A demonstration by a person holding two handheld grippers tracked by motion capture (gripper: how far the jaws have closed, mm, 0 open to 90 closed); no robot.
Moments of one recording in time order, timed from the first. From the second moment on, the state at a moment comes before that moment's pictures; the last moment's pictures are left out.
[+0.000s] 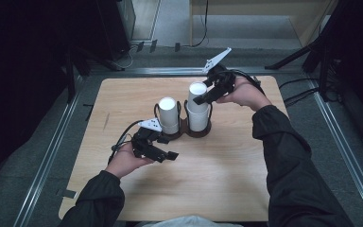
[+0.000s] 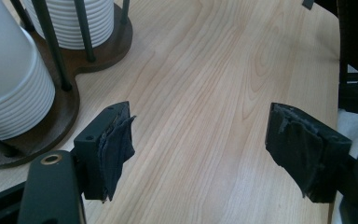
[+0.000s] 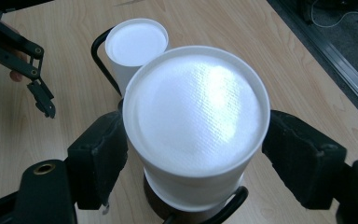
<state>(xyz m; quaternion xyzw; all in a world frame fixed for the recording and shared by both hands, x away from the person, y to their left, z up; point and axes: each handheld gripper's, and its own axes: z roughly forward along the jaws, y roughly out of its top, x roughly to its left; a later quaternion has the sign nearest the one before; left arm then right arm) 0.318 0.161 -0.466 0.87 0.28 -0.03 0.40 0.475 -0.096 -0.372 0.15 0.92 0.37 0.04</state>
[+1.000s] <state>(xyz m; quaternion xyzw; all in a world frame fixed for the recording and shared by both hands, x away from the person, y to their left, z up) 0.320 0.163 -0.464 0.86 0.29 -0.02 0.41 0.473 -0.095 -0.342 0.19 0.91 0.37 0.04</state>
